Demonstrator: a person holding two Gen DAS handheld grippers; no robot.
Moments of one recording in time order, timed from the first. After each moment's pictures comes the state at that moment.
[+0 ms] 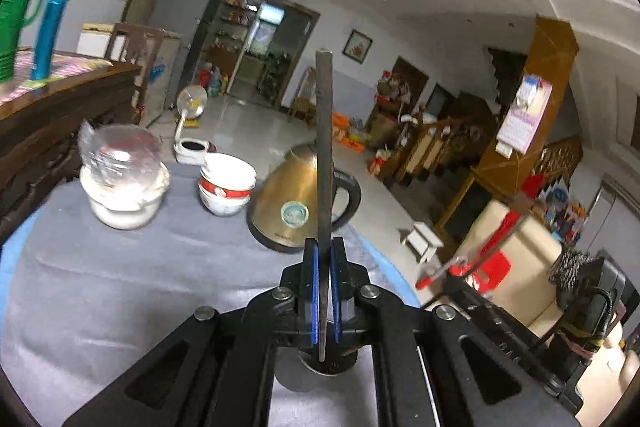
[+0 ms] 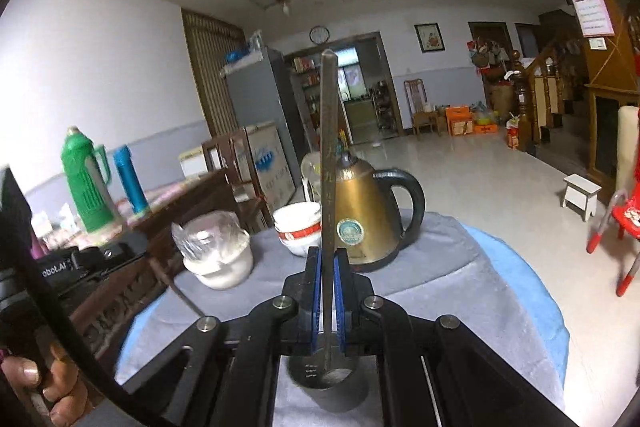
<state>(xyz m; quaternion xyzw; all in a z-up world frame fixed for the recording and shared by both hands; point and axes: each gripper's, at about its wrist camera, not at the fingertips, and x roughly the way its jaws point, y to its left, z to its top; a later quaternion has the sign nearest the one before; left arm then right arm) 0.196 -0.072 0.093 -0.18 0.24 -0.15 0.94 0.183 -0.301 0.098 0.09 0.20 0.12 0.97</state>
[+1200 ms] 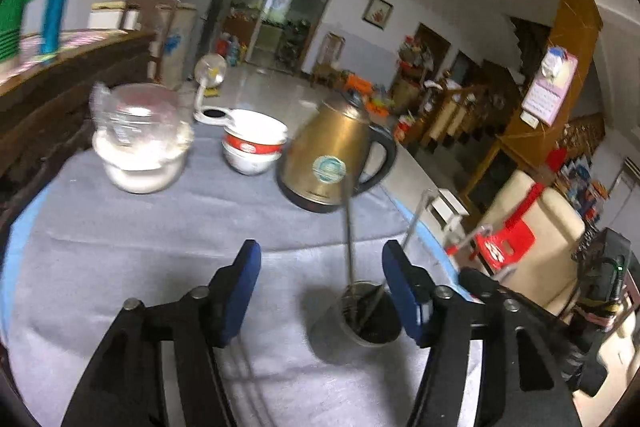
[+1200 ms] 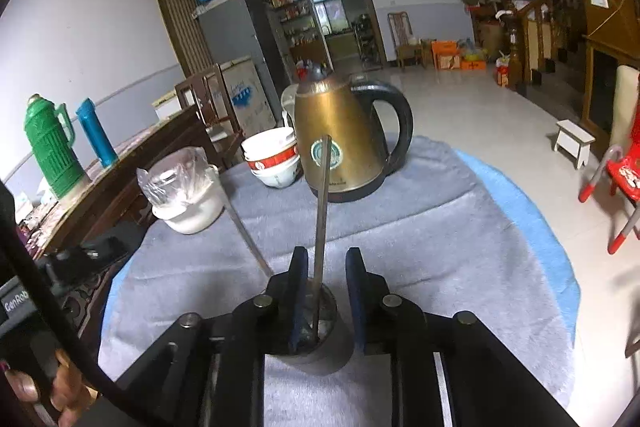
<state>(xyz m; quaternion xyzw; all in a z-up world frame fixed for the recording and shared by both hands) 0.184 -0.051 0.061 -0.16 0.30 -0.11 0.93 0.213 -0.307 0.052 0.10 0.32 0.10 0.94</state>
